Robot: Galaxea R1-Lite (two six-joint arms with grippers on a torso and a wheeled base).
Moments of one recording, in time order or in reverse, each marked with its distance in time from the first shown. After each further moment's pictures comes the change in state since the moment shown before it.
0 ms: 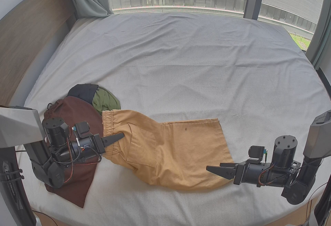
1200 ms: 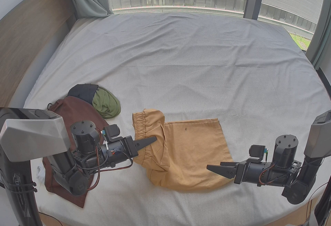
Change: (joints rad) left arm -0.264 0.052 -0.098 0.000 0.168 -0.187; right arm -0.002 -0.008 -0.001 0.000 0.001 0.000
